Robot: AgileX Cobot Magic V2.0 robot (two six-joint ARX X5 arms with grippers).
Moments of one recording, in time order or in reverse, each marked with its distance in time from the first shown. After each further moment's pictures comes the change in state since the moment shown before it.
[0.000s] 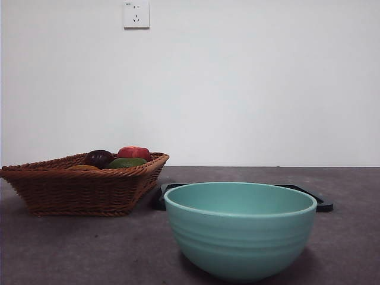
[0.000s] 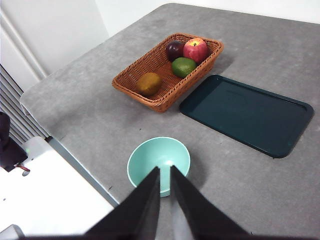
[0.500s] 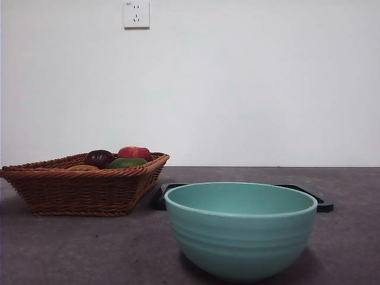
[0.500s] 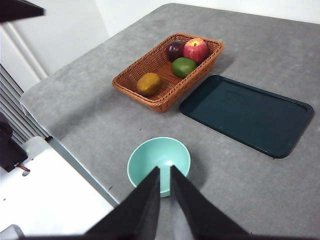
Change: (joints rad) left arm 0.348 -0.210 -0.560 0.552 -0.192 -0.079; right arm 0.000 0.000 0.000 0.000 0.000 0.000
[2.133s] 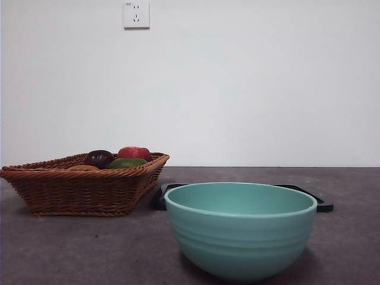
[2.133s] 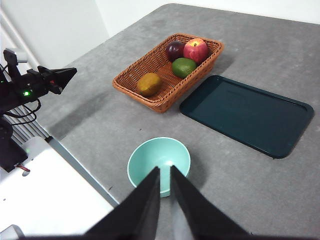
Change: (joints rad) left arm 0.086 -0.623 -0.947 0.617 -0.238 -0.149; right arm 0.000 0.000 0.000 0.000 0.000 0.000
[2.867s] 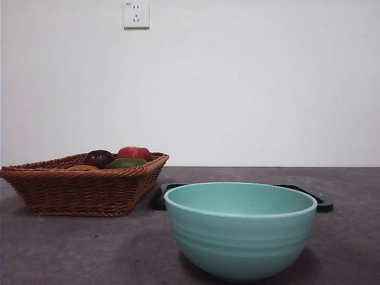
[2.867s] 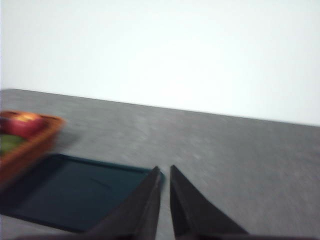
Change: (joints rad) left arm 0.000 0.000 0.000 0.000 0.000 0.000; right arm -0.573 -0.274 -0.846 0.960 0.029 -0.188
